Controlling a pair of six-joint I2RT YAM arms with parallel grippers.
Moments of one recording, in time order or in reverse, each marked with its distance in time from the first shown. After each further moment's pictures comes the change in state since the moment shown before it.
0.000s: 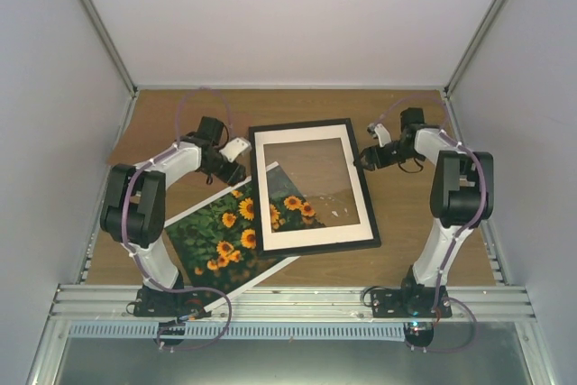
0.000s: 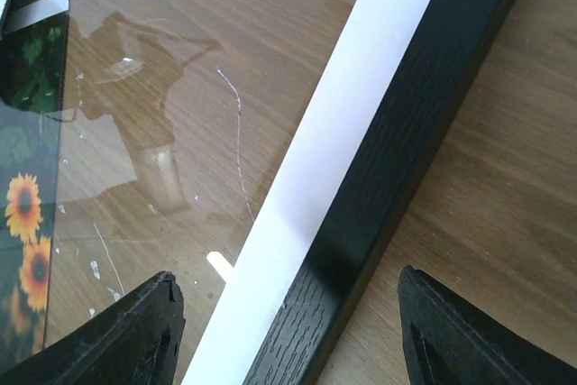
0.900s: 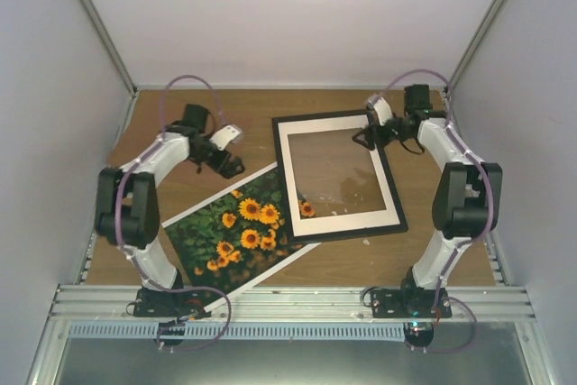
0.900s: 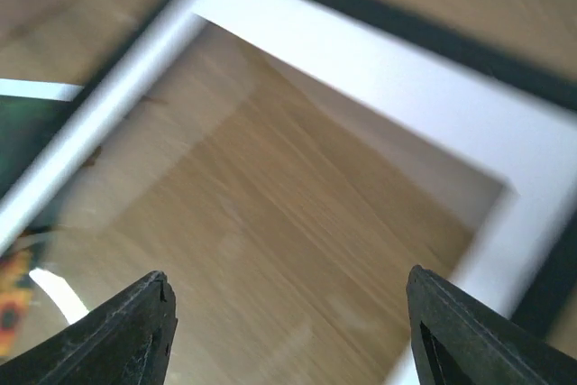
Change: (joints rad) left arm 0.012 0.075 0.163 -0.083 0.140 0.066; right arm -0.013 -0.036 0.139 0.031 0.043 -0.081
